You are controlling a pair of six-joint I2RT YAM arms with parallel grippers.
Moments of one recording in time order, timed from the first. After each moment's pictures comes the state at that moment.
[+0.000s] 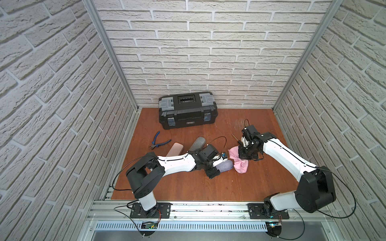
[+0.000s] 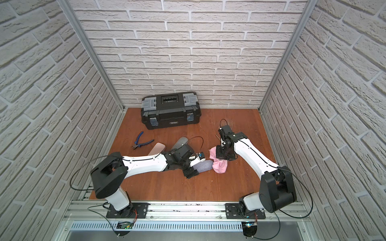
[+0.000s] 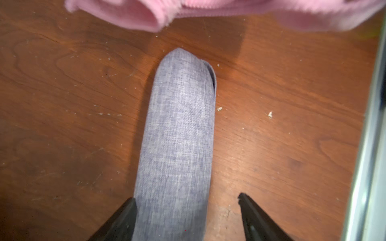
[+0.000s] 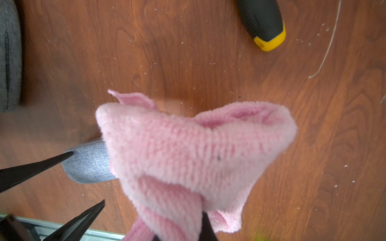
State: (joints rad) left arm -0.99 1.70 0.97 -0.26 0.16 0.21; right arm 0.28 1.42 1.07 -1.03 -0.08 0.43
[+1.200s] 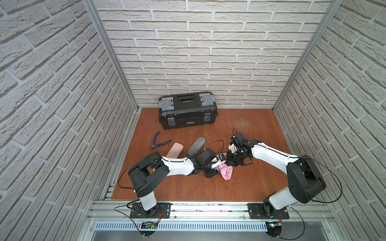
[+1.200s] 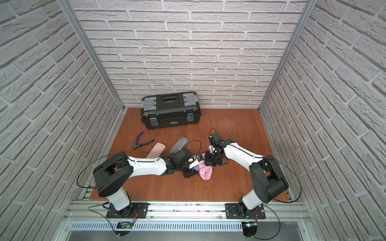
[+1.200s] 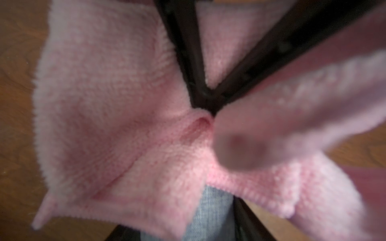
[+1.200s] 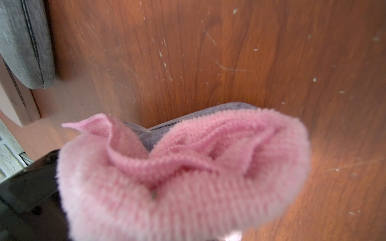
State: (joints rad) left arm -0.99 1.72 0.84 -0.01 0.13 0.23; right arm 0.40 1.55 0.92 -0.75 -0.34 0.60
